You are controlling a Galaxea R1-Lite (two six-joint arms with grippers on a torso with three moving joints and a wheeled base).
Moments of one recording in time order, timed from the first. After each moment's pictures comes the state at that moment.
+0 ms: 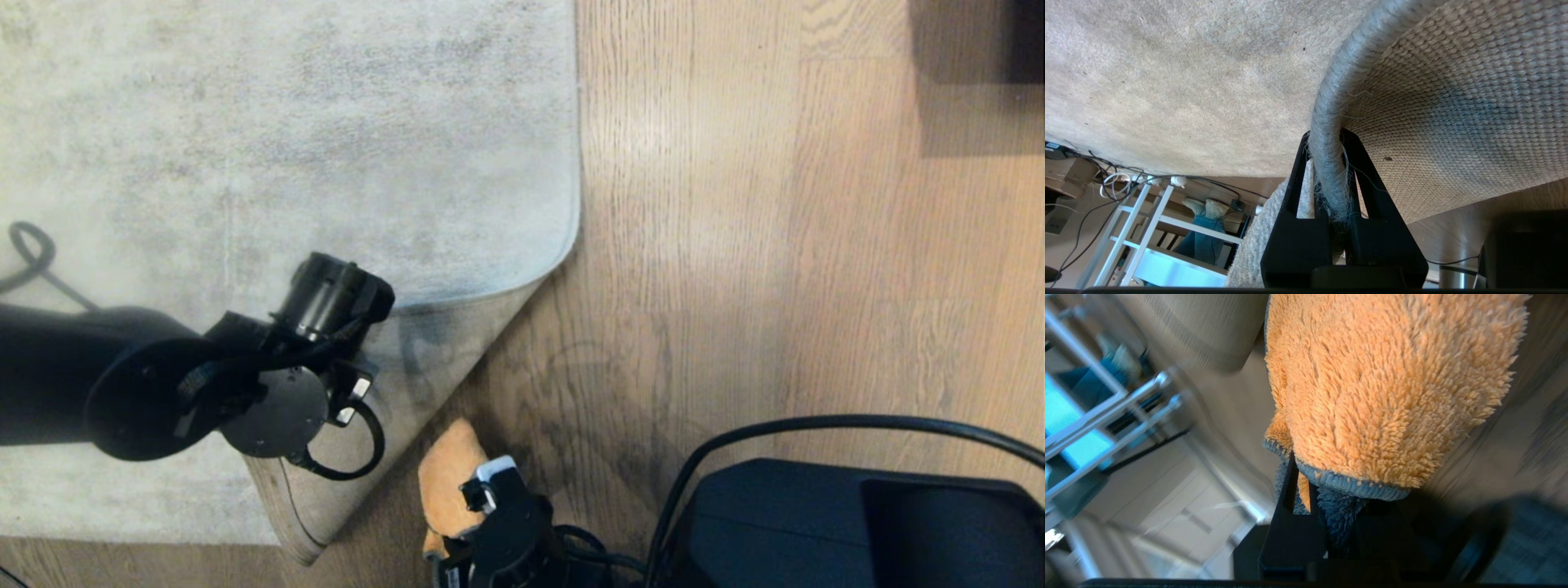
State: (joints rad) left arm -0.54 1.70 -0.96 0.11 0.82 0.04; right arm 1.10 2.40 -0.97 -0.97 -0.22 0.47
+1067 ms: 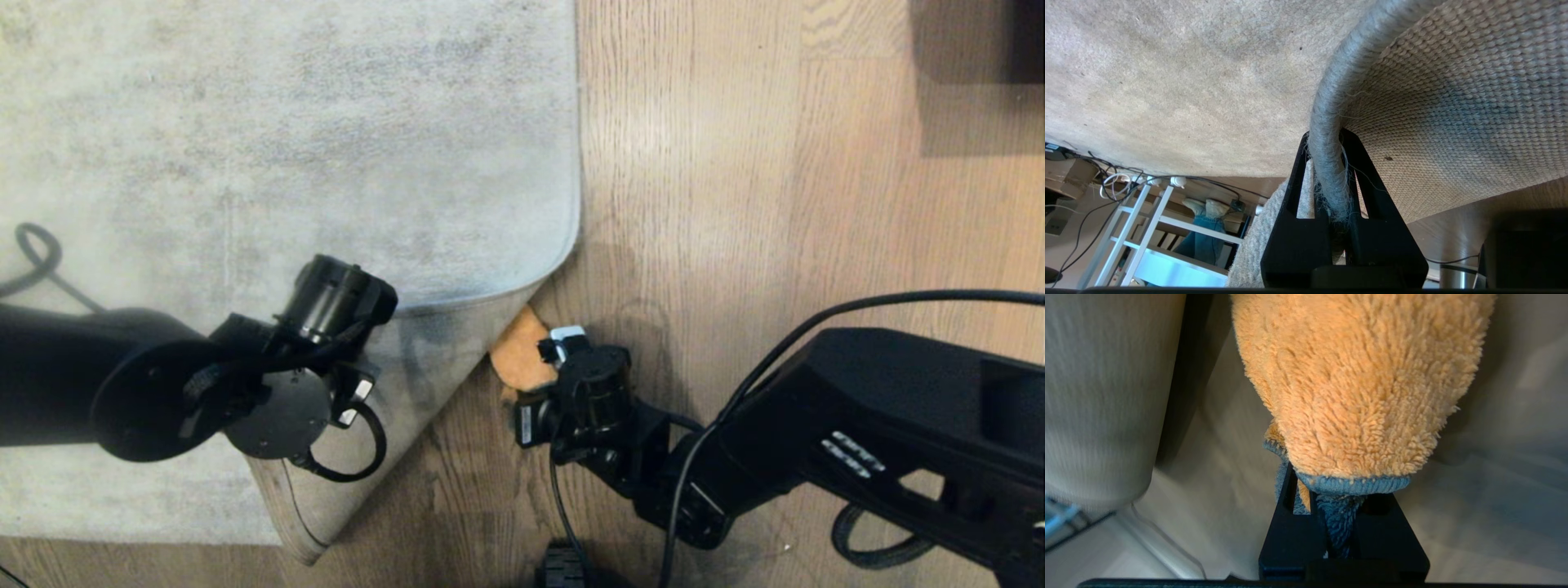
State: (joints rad) left arm -0.54 1.71 -0.96 0.11 0.82 0.04; right arm 0.81 2.28 -1.08 -0.86 -0.21 0.27
